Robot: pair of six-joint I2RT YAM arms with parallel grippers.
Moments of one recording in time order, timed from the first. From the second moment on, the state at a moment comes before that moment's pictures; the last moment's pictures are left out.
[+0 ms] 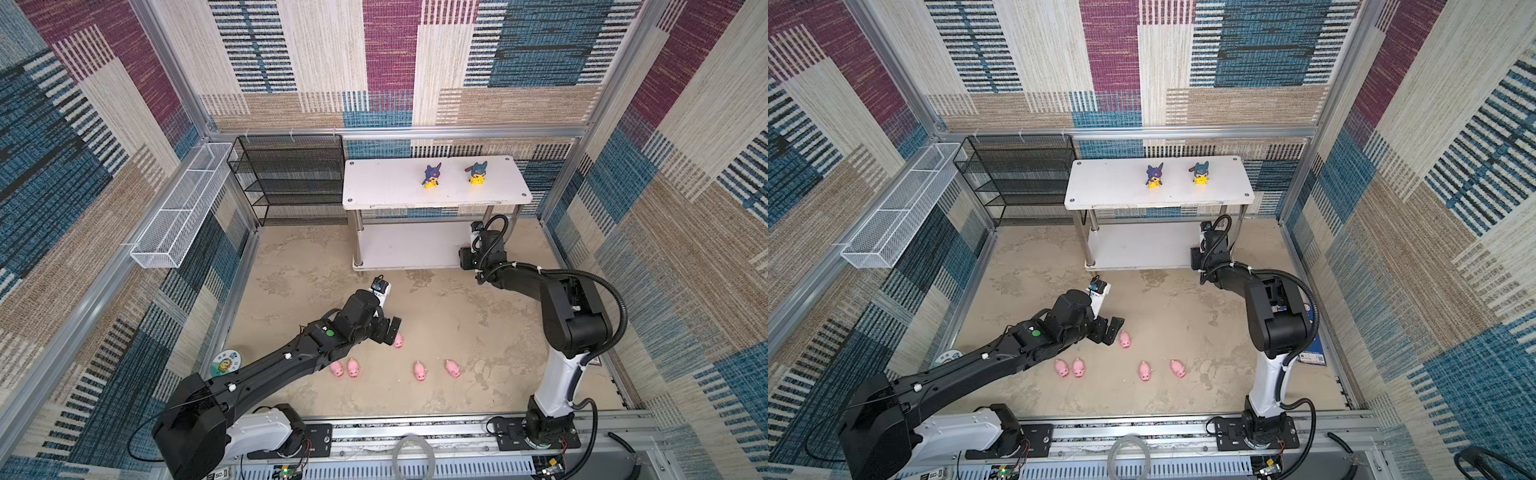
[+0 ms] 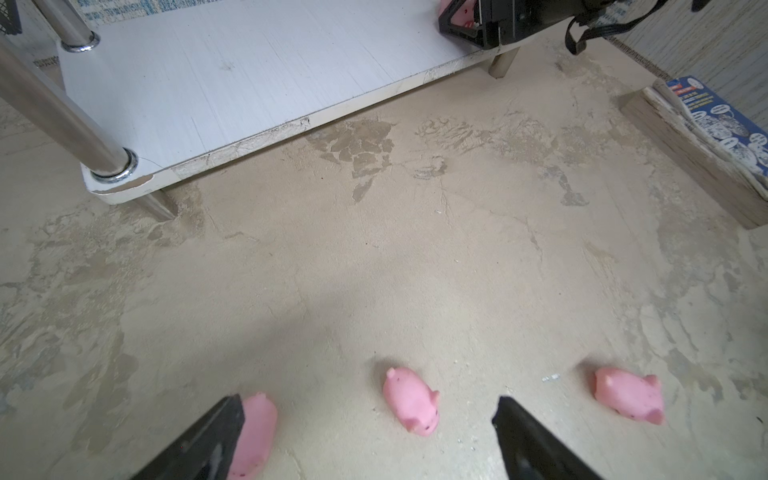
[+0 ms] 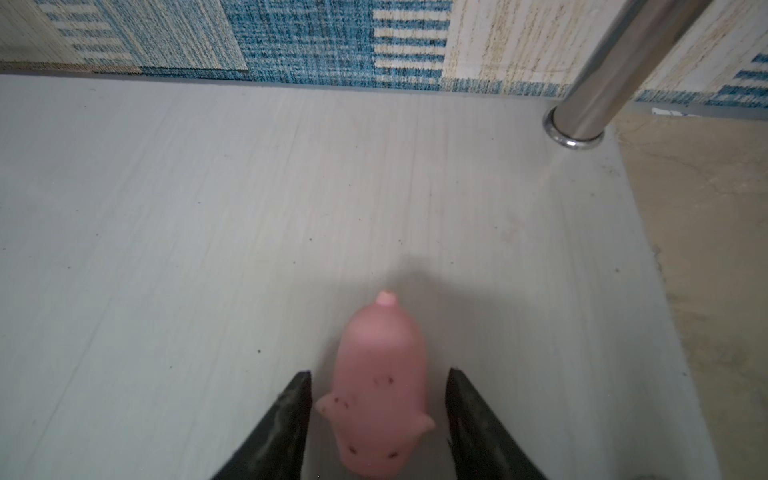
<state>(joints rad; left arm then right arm) -0.78 1.22 0.76 -0.25 -0.13 -0.21 0.17 1.91 1.16 0.13 0.02 0.06</state>
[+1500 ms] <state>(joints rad) -0.80 0.86 0.51 -0.27 -0.05 -0.34 0.71 0.98 0.52 -0.22 0.09 0.49</state>
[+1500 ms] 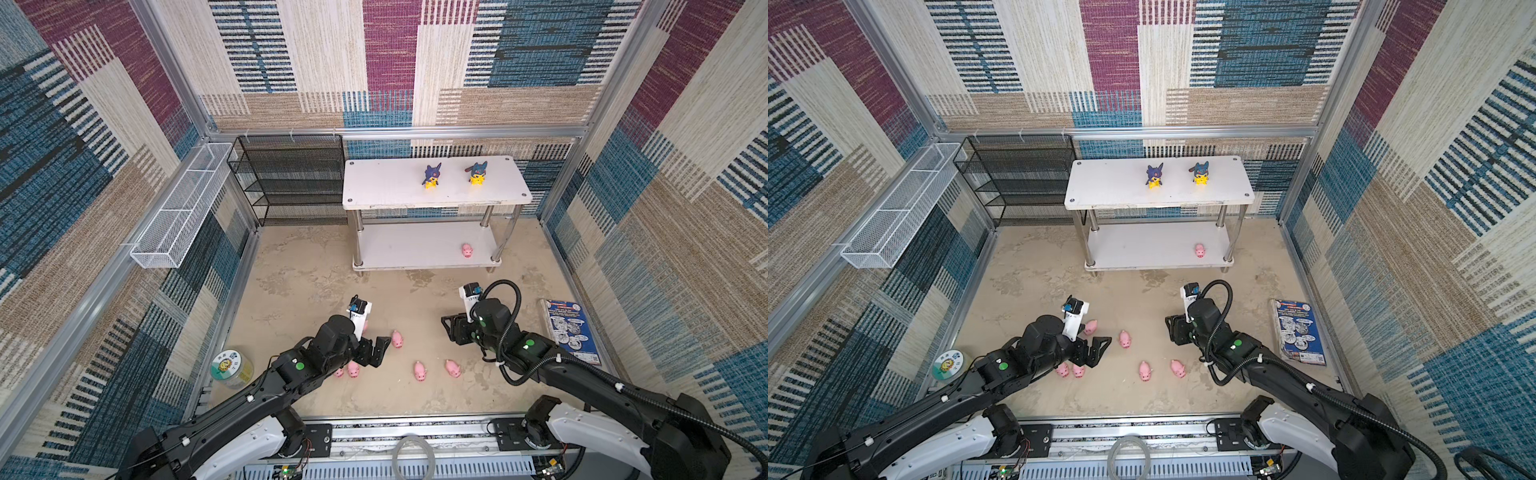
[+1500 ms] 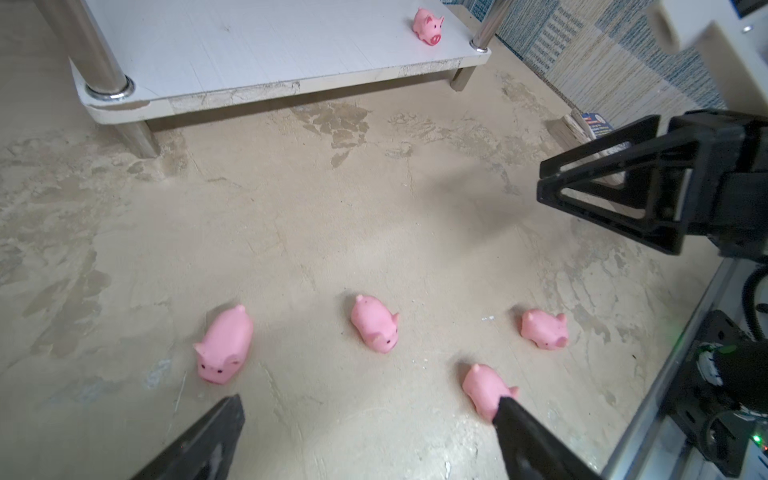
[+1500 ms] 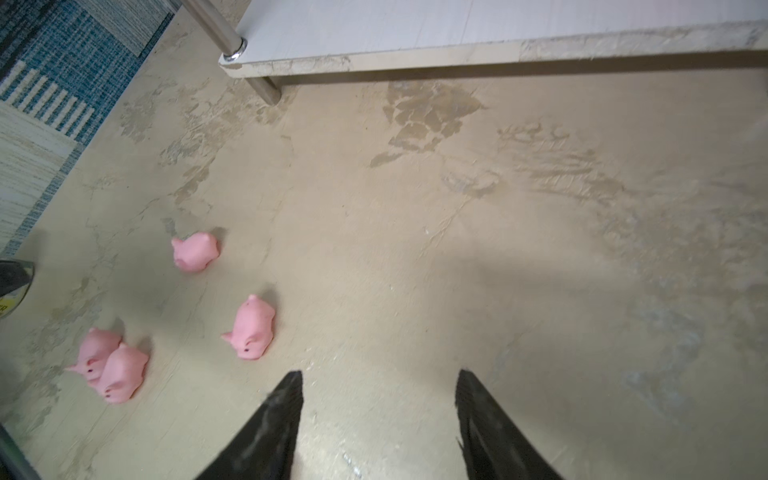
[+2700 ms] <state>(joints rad) -0.81 0.96 0.49 -0.22 -0.05 -0.39 1.09 1.06 0.38 -0.40 0.26 0.93</state>
